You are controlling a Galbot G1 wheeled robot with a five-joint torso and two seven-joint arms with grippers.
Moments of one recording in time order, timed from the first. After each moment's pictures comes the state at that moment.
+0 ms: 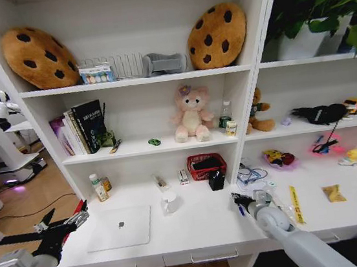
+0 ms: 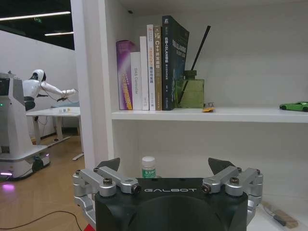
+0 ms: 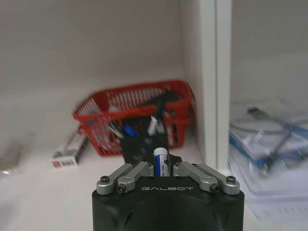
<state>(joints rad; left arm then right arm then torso) 1.86 -1.05 -1.05 -2.50 -0.76 0.37 -0.34 -1.12 0.87 0.25 1.77 0.87 -0.24 0.26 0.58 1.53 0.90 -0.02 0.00</state>
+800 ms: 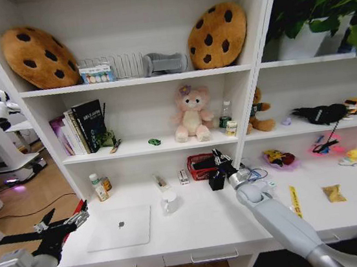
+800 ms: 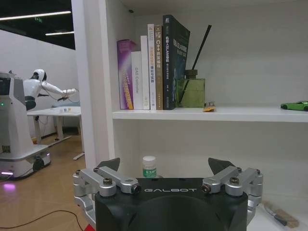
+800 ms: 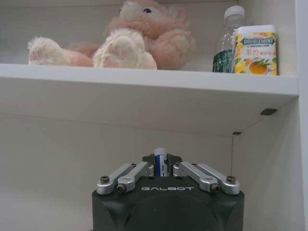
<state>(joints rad) 1.86 -1.05 -1.05 -2.50 -0.76 0.37 -0.35 -0.64 1.05 0.00 1.17 0.49 0.47 0.05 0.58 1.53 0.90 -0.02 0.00</state>
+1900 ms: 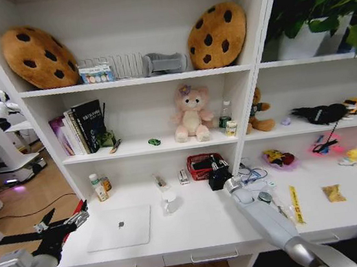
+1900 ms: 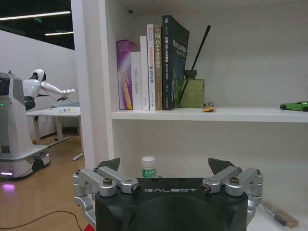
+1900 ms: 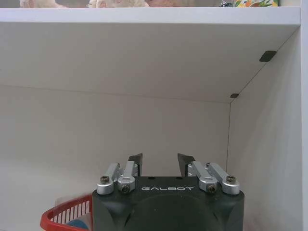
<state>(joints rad) 1.86 -1.05 -1.05 -2.50 -0.76 0.37 -0.34 -0.62 1.12 0.01 0.99 0.48 0.52 0.01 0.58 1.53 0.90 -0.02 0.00</state>
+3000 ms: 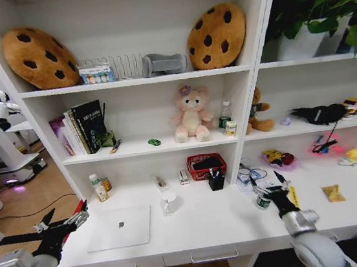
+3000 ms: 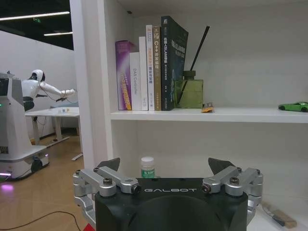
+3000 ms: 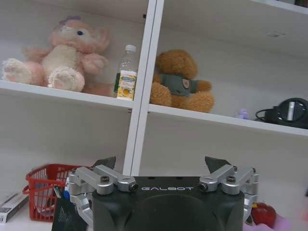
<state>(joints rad) 1.86 -1.05 -1.05 -2.50 -0.76 0.37 -0.34 -1.81 1.00 0.78 2.08 0.43 0.23 0.22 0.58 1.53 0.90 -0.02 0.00</state>
